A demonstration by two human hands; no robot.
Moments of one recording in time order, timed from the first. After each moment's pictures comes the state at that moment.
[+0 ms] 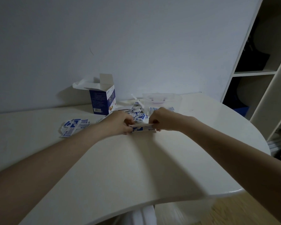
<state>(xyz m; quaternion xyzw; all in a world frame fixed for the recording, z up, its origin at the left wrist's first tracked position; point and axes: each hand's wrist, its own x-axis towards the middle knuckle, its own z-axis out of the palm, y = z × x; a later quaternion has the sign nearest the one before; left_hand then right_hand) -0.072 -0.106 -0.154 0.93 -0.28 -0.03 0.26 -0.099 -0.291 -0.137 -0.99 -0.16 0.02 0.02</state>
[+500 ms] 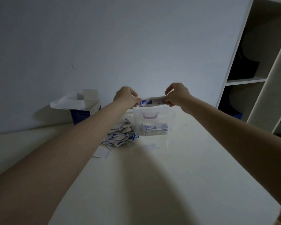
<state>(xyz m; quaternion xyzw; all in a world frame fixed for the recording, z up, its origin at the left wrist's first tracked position) 0.012 -0.196 -0.076 0.88 -0.12 0.05 0.45 -0.027 -0.358 -0.069 -0.89 0.13 -0.18 0.40</state>
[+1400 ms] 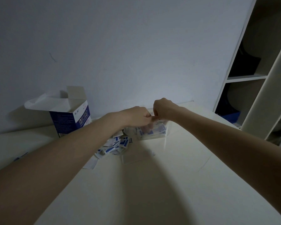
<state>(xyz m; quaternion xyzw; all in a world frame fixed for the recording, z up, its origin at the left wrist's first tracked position) 0.025 -0.231 -0.112 0.90 -0.34 -0.16 0.20 0.023 -0.358 -0.113 -1.00 0.05 -0.03 0.02</state>
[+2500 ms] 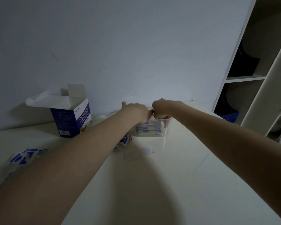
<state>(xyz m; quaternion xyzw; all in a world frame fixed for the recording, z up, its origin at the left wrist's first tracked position) 0.020 -0.251 -0.104 0.98 -0.21 -0.03 -0.04 0.014 -0.347 -0.100 -1.00 0.07 0.06 -0.03</state>
